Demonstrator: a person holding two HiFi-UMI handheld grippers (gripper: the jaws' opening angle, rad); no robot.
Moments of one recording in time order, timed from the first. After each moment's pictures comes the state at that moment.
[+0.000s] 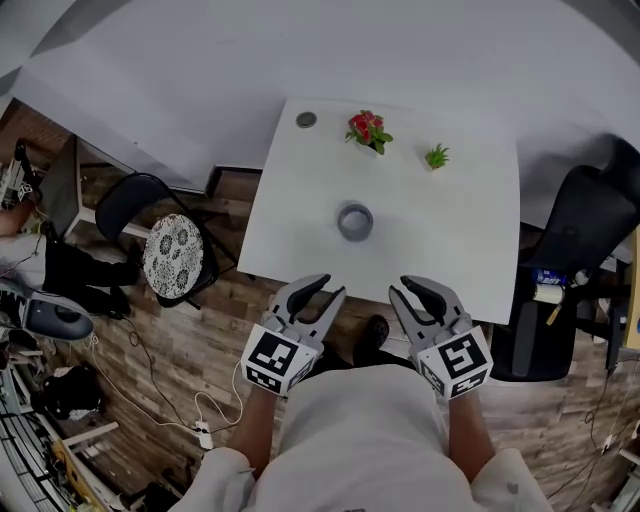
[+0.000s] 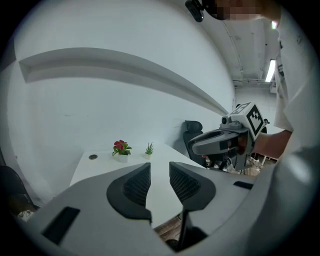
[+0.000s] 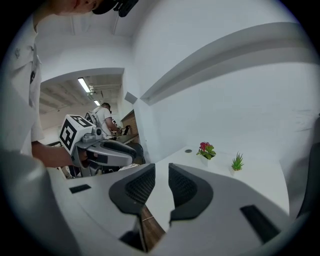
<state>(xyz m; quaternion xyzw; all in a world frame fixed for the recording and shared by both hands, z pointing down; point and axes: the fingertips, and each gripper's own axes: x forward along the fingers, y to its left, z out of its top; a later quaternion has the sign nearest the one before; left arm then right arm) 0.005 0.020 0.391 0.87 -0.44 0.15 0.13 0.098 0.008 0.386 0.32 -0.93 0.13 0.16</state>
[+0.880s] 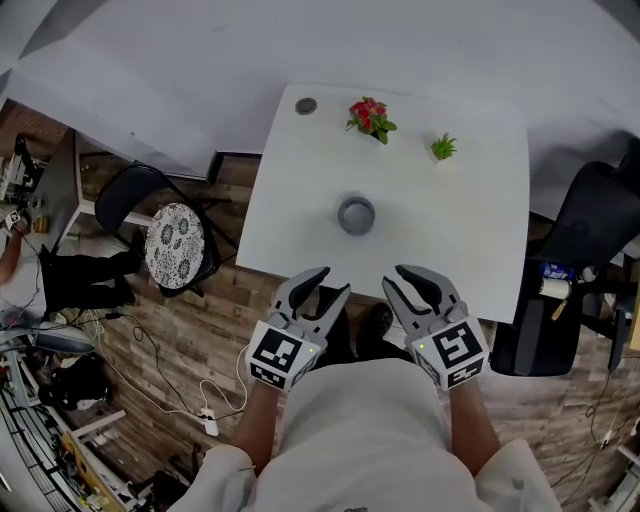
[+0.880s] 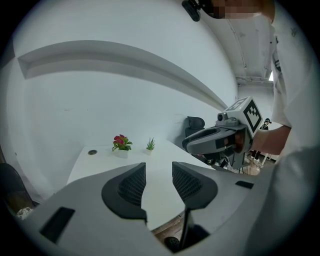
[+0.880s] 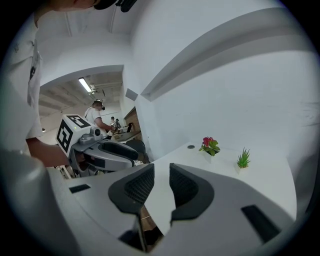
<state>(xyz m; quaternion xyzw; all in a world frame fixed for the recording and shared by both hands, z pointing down) 0.010 0.006 0.410 0.87 -0.45 0.17 0.15 0.087 -0.013 0.403 0.29 -0.93 0.14 0.17</state>
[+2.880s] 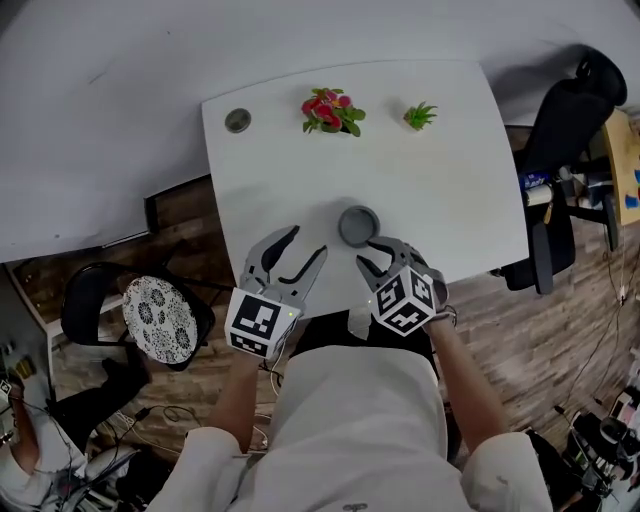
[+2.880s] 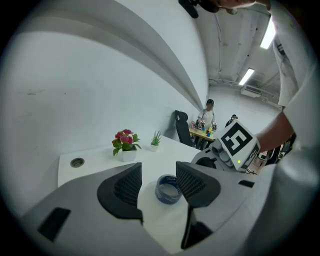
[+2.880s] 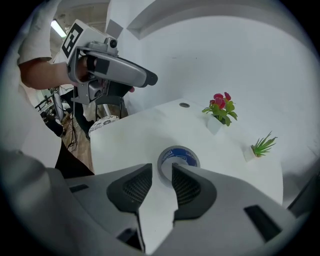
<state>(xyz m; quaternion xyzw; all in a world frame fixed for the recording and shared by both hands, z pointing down) -0.083 -0.149 0.470 0.93 -0.27 0.20 0.13 -0.008 -0.097 0.573 0.35 -0.81 0.14 0.45</state>
